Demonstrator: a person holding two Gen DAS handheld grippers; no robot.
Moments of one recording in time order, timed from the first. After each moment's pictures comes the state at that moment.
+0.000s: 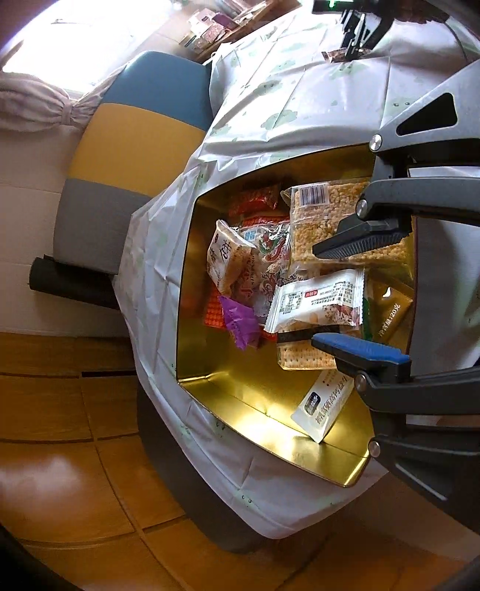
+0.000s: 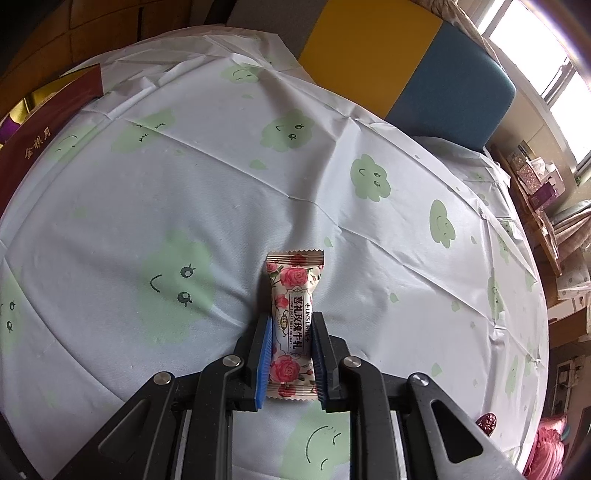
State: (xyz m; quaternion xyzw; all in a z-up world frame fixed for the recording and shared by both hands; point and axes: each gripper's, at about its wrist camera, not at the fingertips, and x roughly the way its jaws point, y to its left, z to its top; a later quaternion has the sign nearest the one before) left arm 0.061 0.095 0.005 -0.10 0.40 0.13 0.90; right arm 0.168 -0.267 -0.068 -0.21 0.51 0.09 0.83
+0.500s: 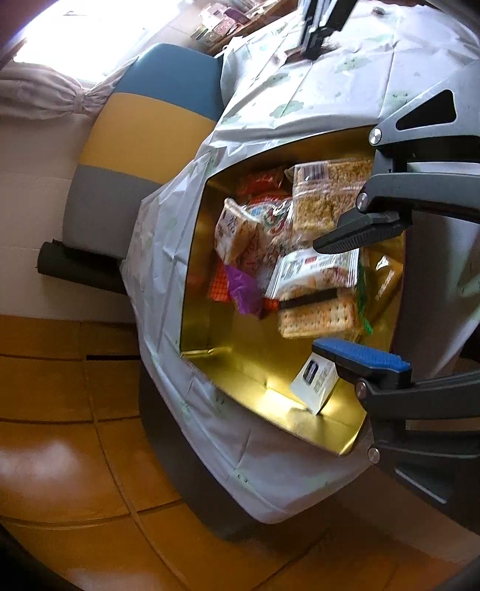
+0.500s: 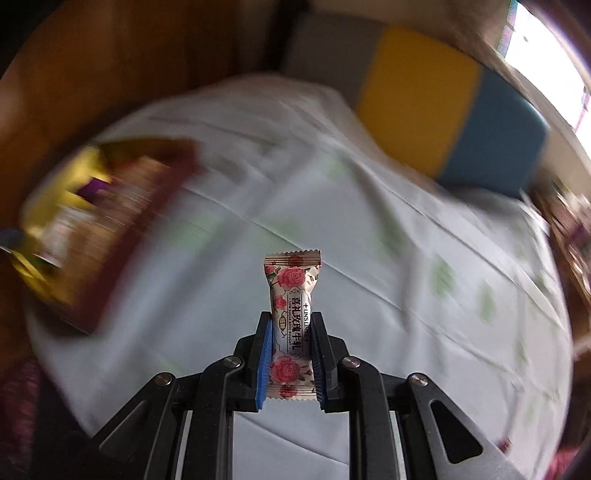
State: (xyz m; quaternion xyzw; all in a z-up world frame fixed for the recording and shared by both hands) left arm 0.042 0.118 0.011 -0.11 0.38 0.16 0.90; right arm 0.159 -0.158 0.021 -0.15 0.46 0.22 0.85
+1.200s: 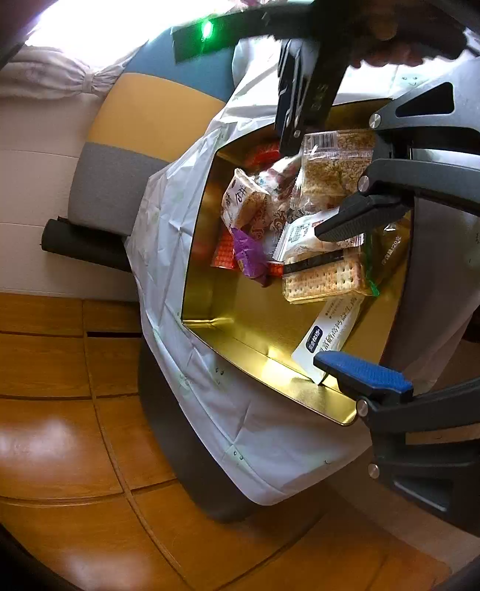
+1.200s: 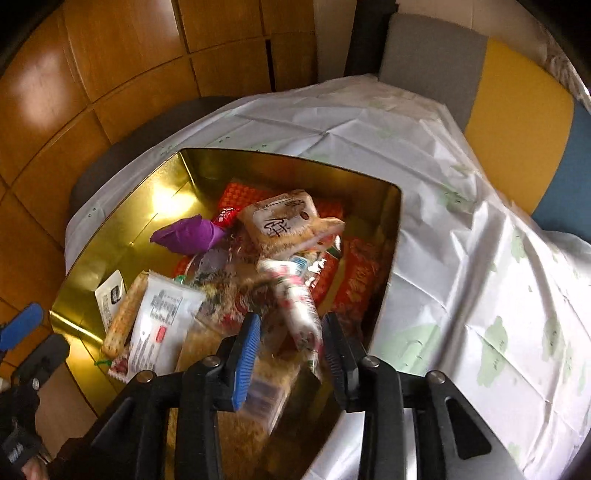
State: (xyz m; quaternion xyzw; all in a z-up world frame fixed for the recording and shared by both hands) left arm 0.038 0.139 0.006 -0.12 0.38 0.19 0.90; right arm 0.176 0.014 -0.013 -0.13 0.47 0.31 0.82
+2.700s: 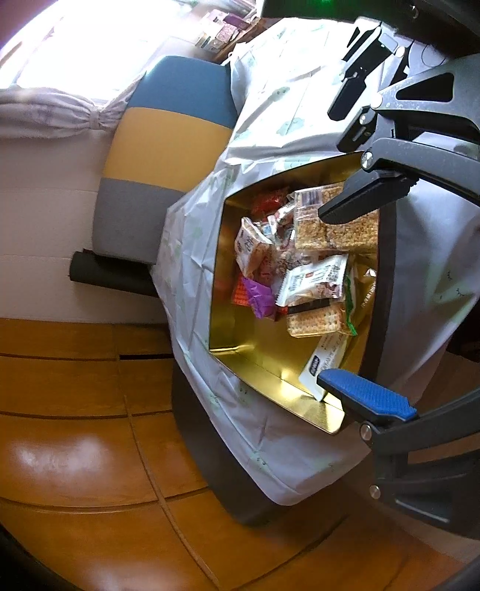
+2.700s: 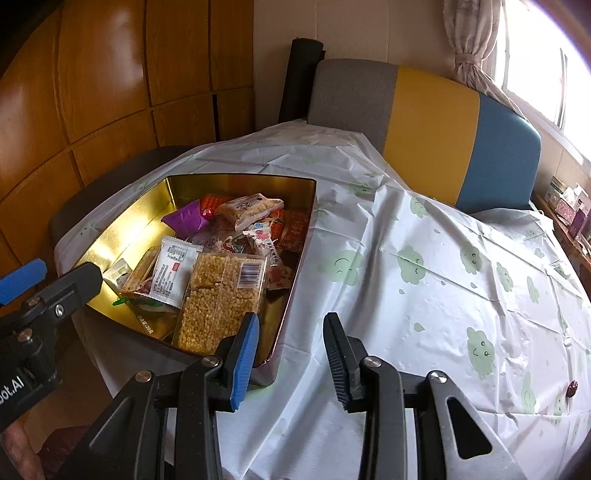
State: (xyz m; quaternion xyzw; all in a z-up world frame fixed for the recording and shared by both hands) left arm 0.001 0.086 0.032 -0.08 0.32 0.16 0.93; right arm 0.059 -0.054 0.012 -0.09 0.39 0.20 0.90
